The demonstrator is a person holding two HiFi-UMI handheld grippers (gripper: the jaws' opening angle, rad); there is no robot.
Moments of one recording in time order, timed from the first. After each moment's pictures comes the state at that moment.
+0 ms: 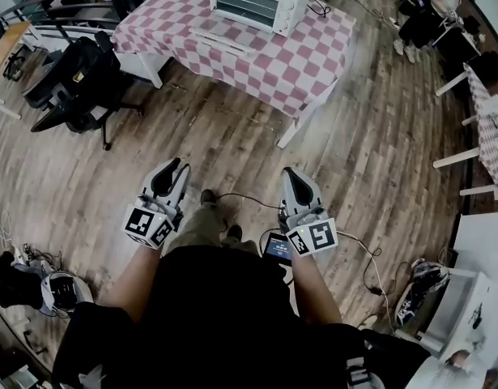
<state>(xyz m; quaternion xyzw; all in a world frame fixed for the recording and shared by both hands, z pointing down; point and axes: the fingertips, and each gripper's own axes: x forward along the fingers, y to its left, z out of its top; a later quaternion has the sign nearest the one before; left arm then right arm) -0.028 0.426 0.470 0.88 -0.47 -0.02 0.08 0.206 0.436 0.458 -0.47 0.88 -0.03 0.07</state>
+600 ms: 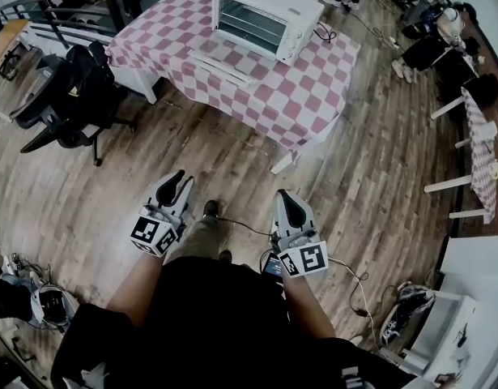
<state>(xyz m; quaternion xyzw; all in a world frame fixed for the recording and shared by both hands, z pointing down) -0.028 0.317 0.496 0.87 -0.47 -0.03 0.10 0.189 0.347 0.459 -0.48 0.88 -0.02 0.04</state>
